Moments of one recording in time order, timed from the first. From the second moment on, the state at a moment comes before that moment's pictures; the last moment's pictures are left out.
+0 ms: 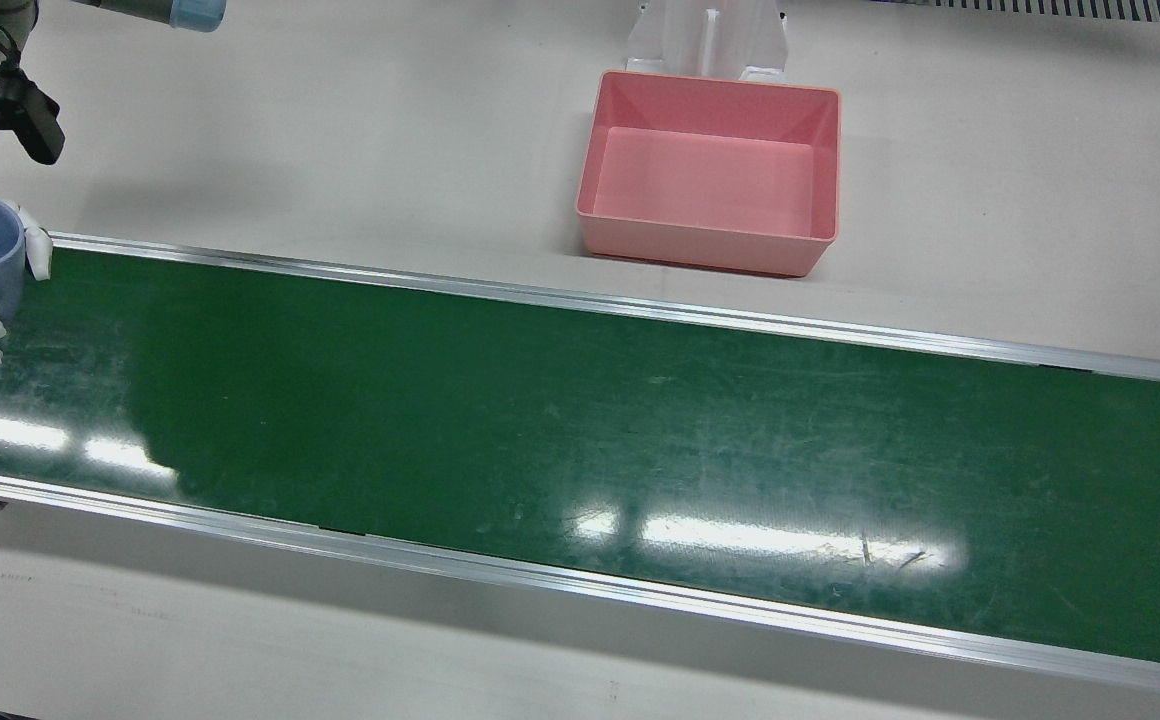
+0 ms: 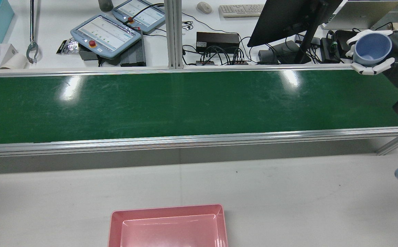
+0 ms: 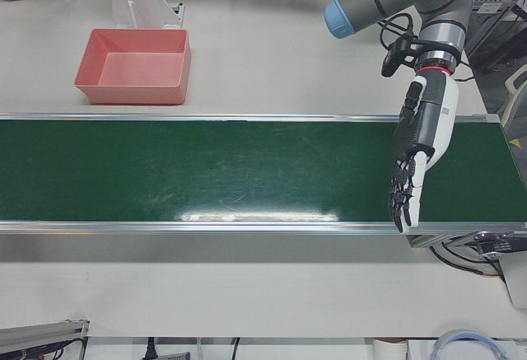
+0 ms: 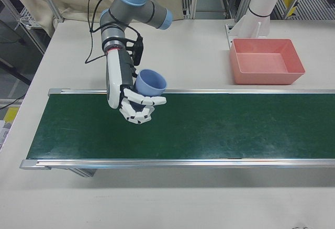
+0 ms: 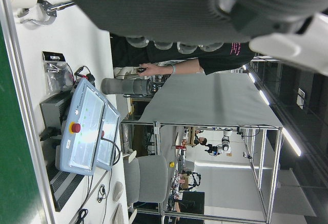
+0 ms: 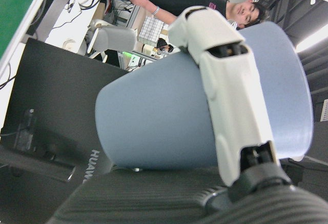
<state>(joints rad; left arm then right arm) -1.45 -1.69 -1.80 0.25 1.79 0.00 1.16 -1.55 2.00 -3.37 -1.29 -0.37</state>
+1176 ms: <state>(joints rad) -1.45 -1.69 -1.80 0.25 1.79 0.00 0.19 -1.39 2.46 -3.58 -0.92 -0.83</state>
